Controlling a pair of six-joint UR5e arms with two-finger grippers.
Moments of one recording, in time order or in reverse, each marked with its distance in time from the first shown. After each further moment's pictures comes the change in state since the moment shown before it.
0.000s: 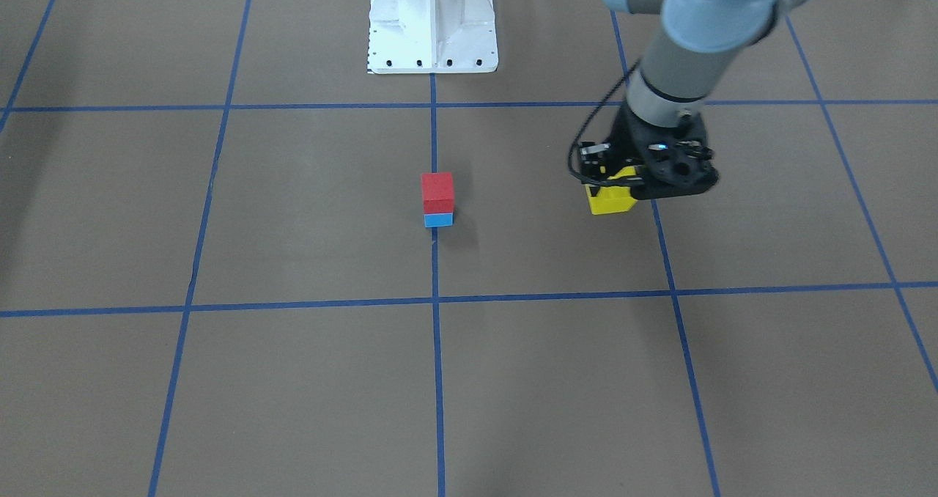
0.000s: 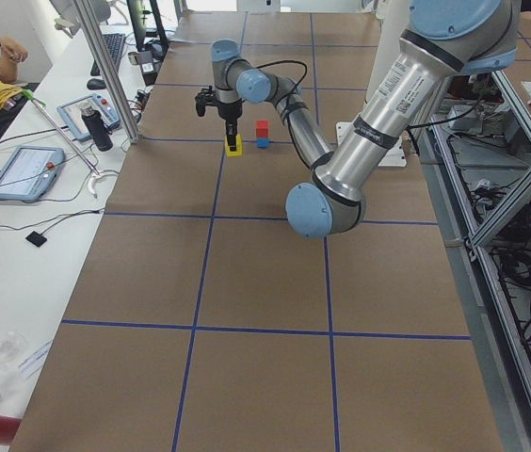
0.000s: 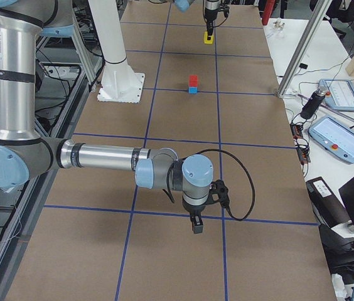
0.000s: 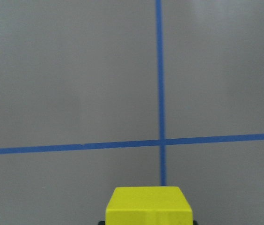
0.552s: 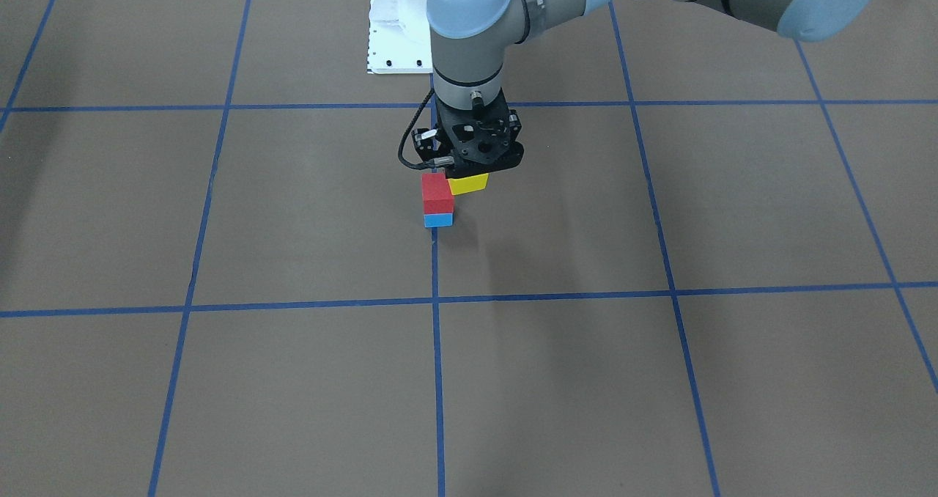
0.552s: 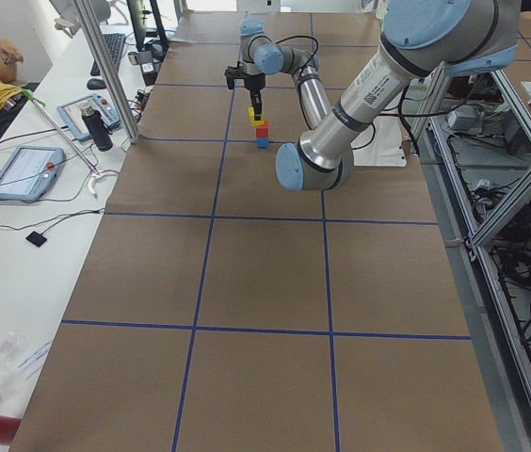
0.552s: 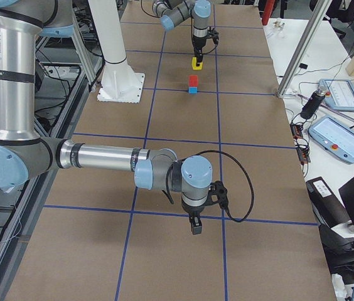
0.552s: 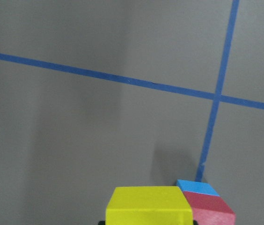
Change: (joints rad) left arm 0.211 -0.235 0.192 -0.033 0.115 -0.254; right arm 0.000 -0.006 -0.002 0.000 0.000 -0.001
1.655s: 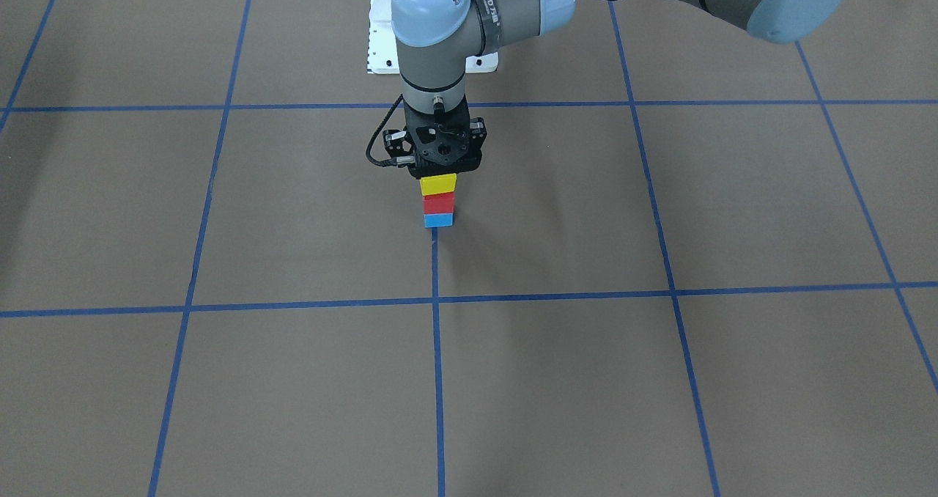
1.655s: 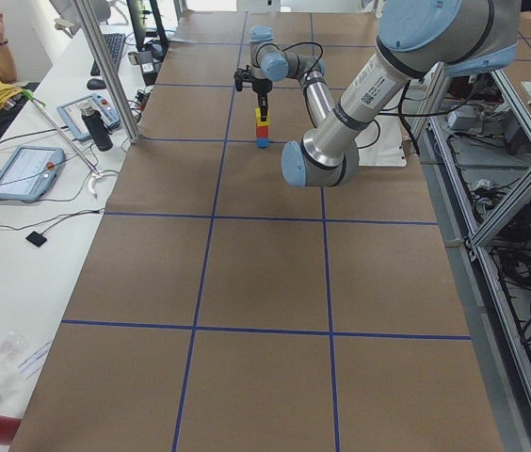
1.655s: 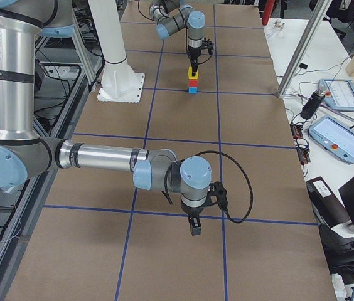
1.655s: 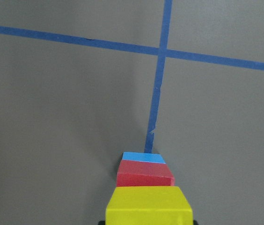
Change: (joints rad) left arm 0.051 -0.009 0.066 -0.102 0.043 0.002; right arm 0.006 -0.002 0.001 0.000 0.000 0.002
